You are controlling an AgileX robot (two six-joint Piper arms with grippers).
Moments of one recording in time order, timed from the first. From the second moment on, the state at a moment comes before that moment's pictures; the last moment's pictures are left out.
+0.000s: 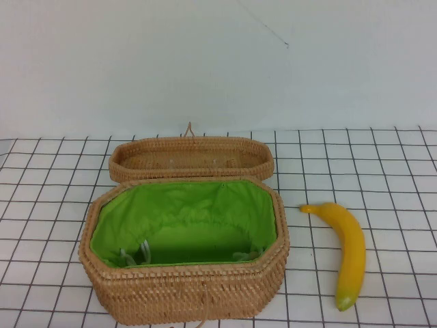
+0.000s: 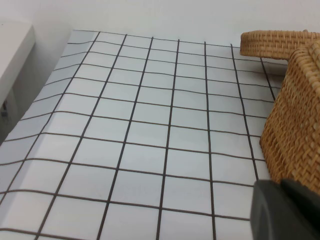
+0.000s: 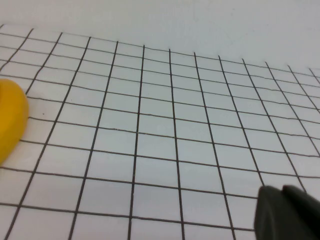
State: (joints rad) right arm -0.05 0.00 0.00 -0.21 0.33 0.01; left arm -0.04 -0.03 0.04 -0.06 0.30 -0.12
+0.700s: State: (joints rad) right arm -0.05 0.00 0.00 -0.14 -0.16 0.24; left arm -0.04 -0.03 0.04 -0.06 0.30 -0.12
